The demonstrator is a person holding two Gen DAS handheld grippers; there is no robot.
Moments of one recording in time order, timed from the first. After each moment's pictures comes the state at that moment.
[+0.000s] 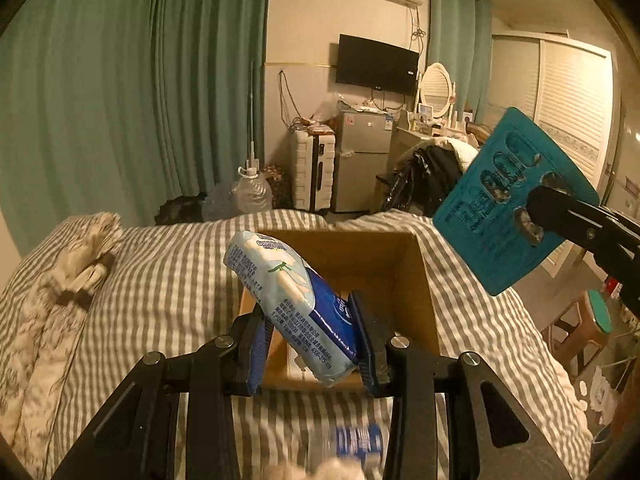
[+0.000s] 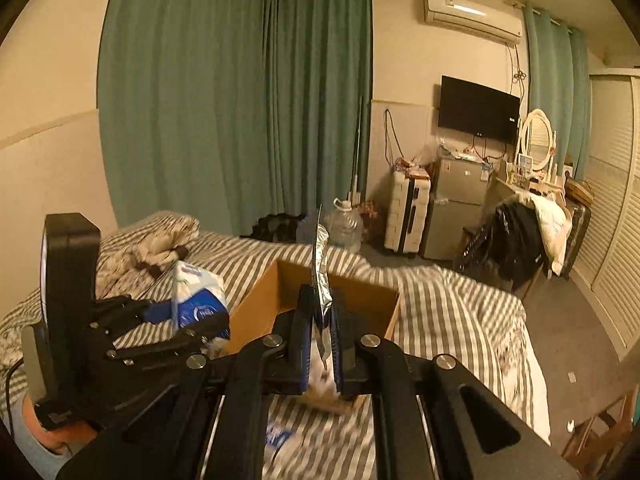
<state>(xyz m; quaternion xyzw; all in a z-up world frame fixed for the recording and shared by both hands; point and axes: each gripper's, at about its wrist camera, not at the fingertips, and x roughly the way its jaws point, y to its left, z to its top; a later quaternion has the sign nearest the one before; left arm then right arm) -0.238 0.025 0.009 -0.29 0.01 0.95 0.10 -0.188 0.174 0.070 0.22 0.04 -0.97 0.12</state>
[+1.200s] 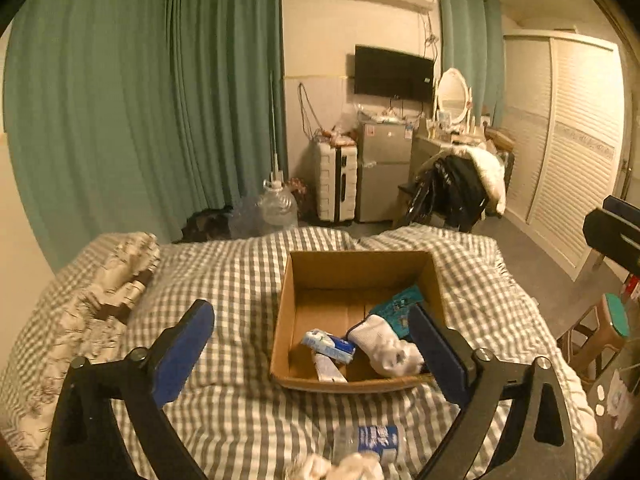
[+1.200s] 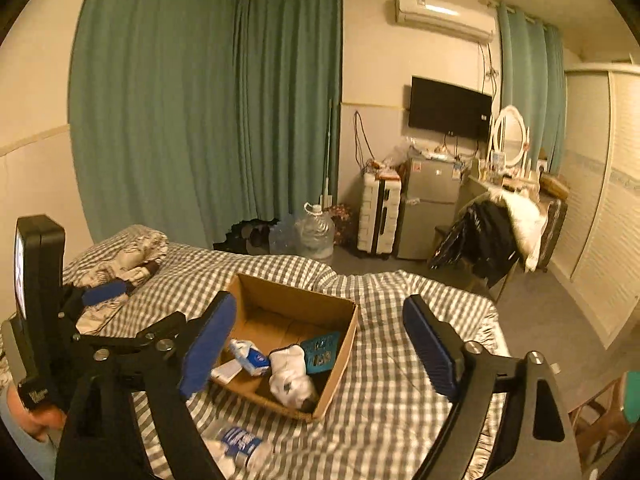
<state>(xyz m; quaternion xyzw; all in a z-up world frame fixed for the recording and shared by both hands) -0.193 0.010 0.056 -0.27 0.03 0.96 0.06 -0.172 0.209 0.102 0.22 0.04 -0.97 0.07</state>
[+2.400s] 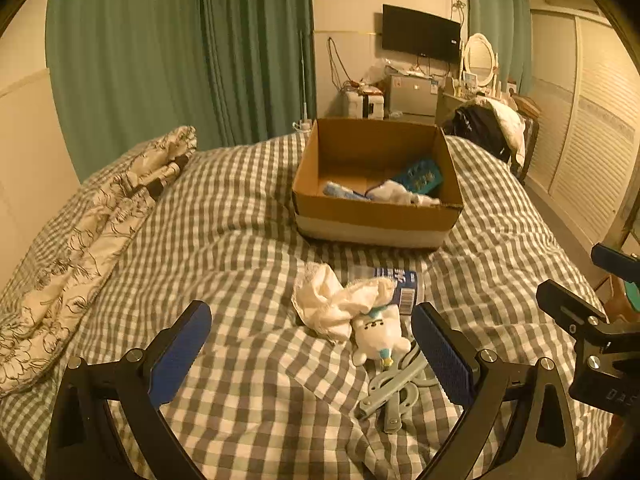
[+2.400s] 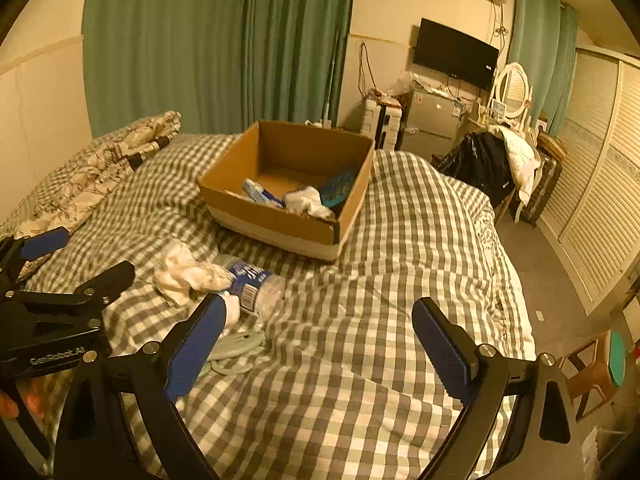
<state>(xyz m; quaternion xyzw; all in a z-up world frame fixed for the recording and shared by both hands) -0.075 -0.001 -0.070 -0.35 0.02 0.94 0.00 -0.072 0.190 -0.049 0.34 0.07 -0.94 0.05</state>
